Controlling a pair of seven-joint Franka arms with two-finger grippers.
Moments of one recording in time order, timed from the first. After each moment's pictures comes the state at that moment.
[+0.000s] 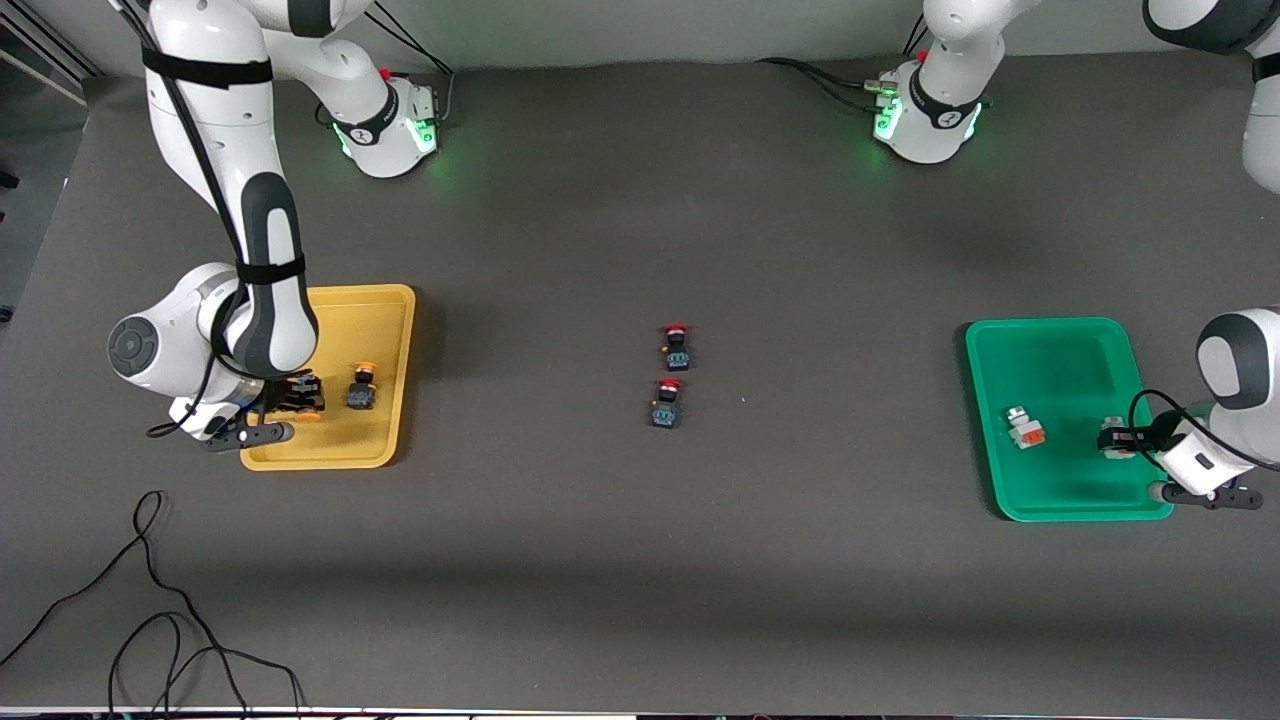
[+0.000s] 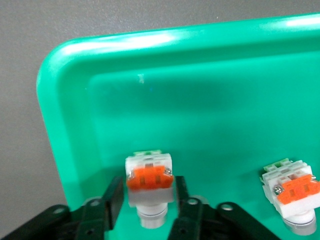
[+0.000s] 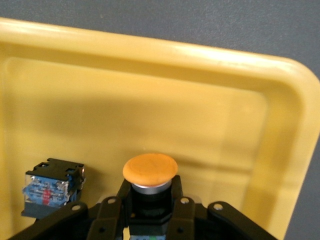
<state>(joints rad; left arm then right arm) 0.55 0.72 -0.30 -1.63 0.27 2.18 0.22 0.70 0.63 -0.83 -2.12 0.69 2.36 -0.73</state>
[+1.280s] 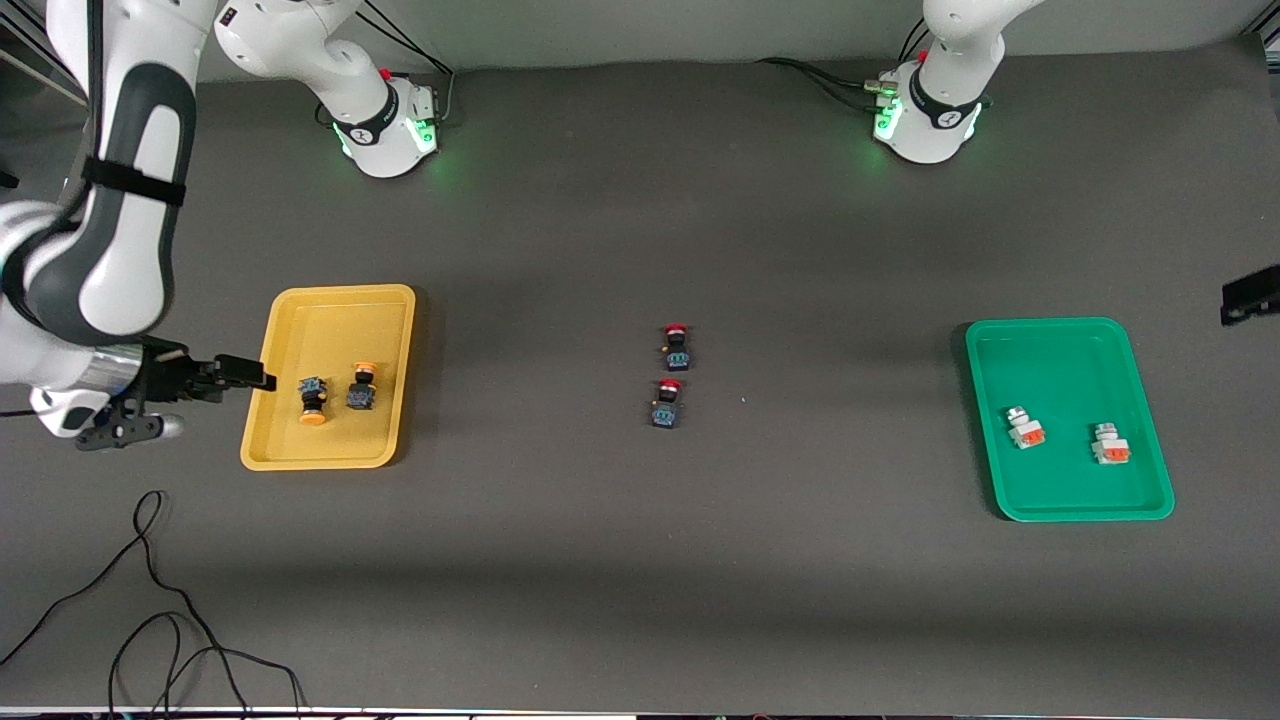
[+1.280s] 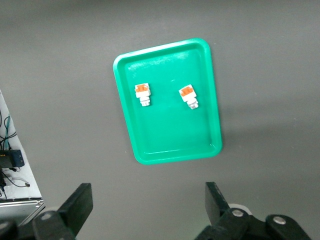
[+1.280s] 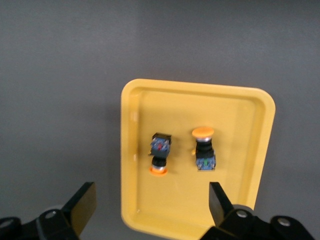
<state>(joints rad) 0.53 0.17 -0.50 -1.38 0.23 1.46 0.22 1.00 0.53 -1.33 -1.78 0.66 1.69 -0.56</state>
